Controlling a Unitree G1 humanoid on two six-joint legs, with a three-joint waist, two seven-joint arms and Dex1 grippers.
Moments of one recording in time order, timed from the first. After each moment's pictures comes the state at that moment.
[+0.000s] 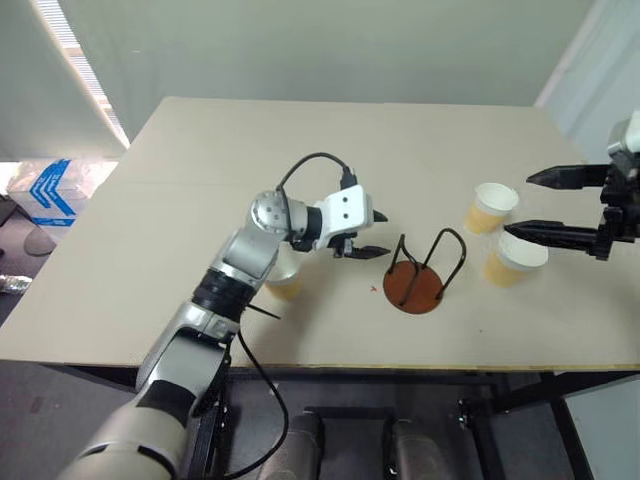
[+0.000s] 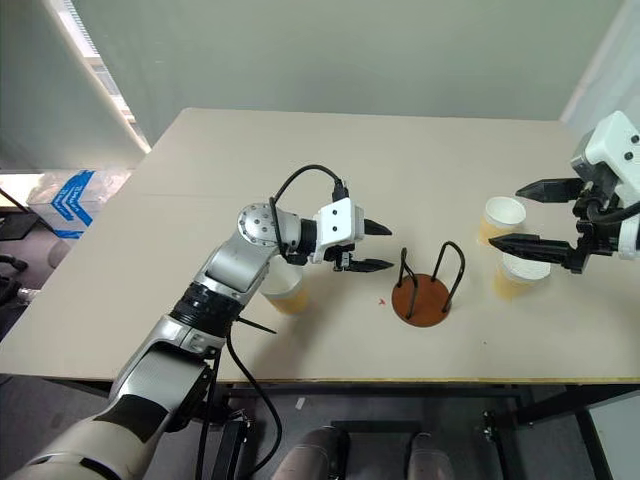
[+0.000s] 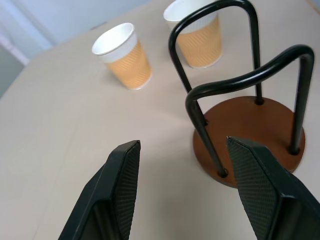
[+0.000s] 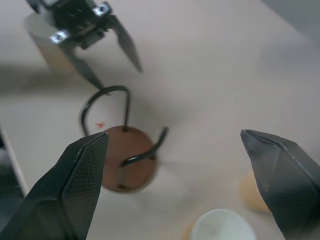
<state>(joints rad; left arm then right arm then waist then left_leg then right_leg) -0.92 0.40 -0.32 0.26 -0.07 0.15 -1.13 -0.61 -1.26 -0.18 -0.25 0.65 0.85 1.05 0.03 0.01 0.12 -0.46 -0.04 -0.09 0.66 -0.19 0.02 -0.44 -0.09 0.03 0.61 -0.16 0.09</state>
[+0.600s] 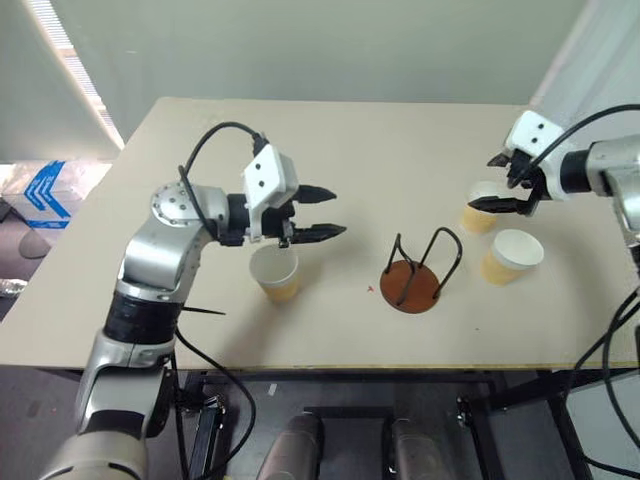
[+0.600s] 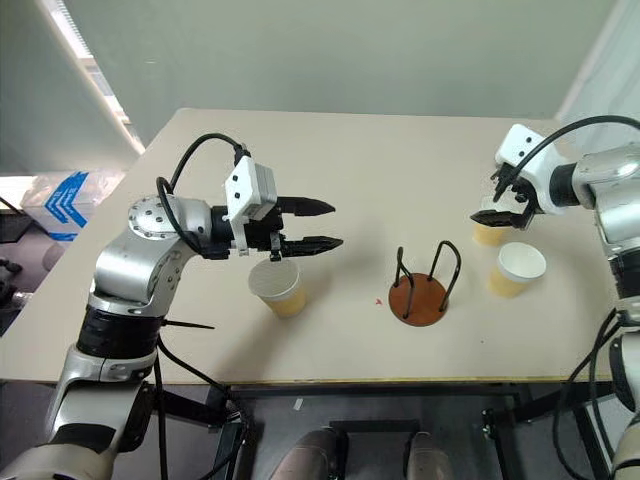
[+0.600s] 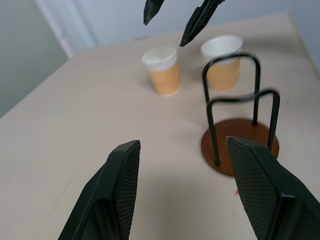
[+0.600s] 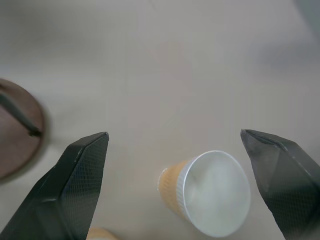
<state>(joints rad) -0.74 0.62 -0.06 -0.10 -0.31 0.51 -1.08 -1.10 -0.91 0.35 0.57 -0.01 0.33 1.14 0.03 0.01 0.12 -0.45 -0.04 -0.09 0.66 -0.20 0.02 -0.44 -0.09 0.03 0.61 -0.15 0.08</state>
